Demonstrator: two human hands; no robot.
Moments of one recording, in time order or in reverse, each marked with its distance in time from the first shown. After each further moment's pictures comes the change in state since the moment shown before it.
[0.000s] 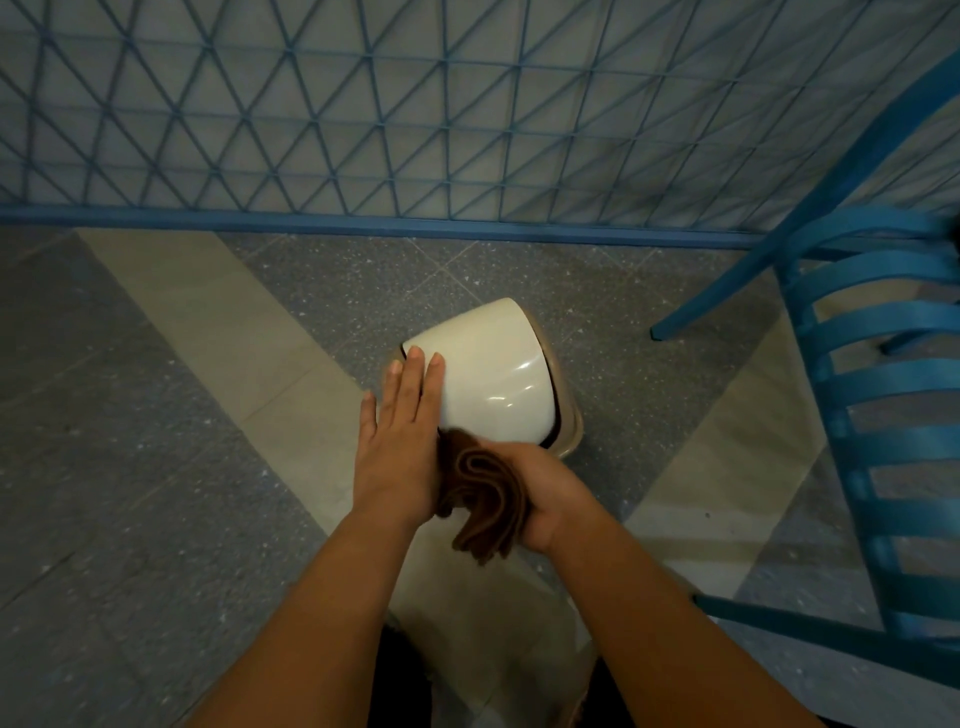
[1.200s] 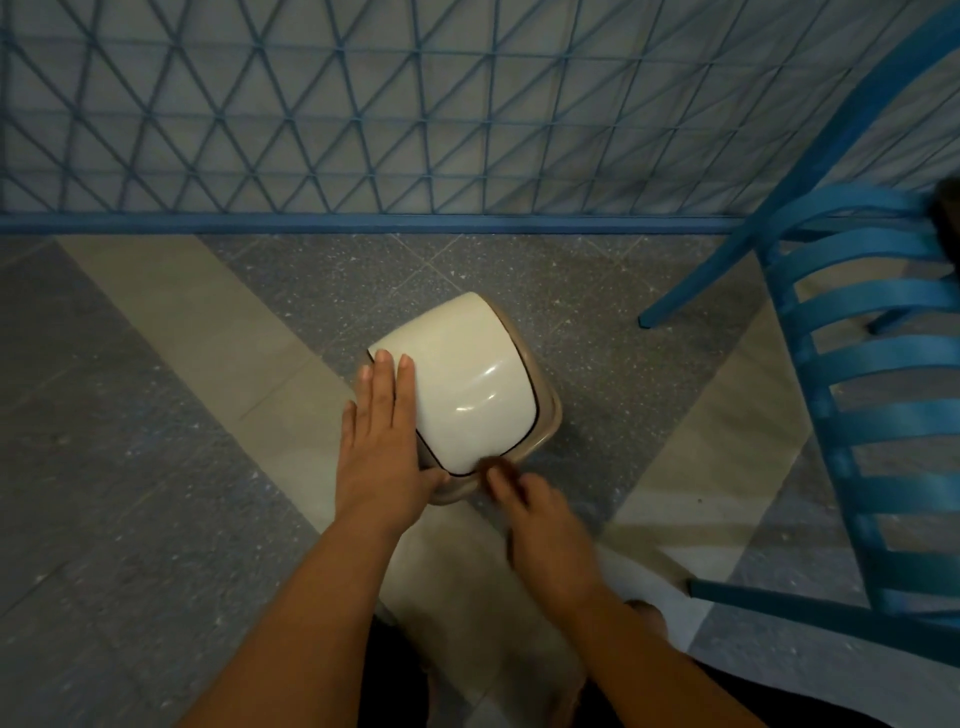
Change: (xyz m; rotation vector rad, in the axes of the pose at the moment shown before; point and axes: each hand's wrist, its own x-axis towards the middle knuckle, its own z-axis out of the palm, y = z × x) left_hand -0.007 0.003 0.008 -0.090 0.033 -0.028; right_hand 0.003 0.063 -0.094 -1.760 0.429 -0.697
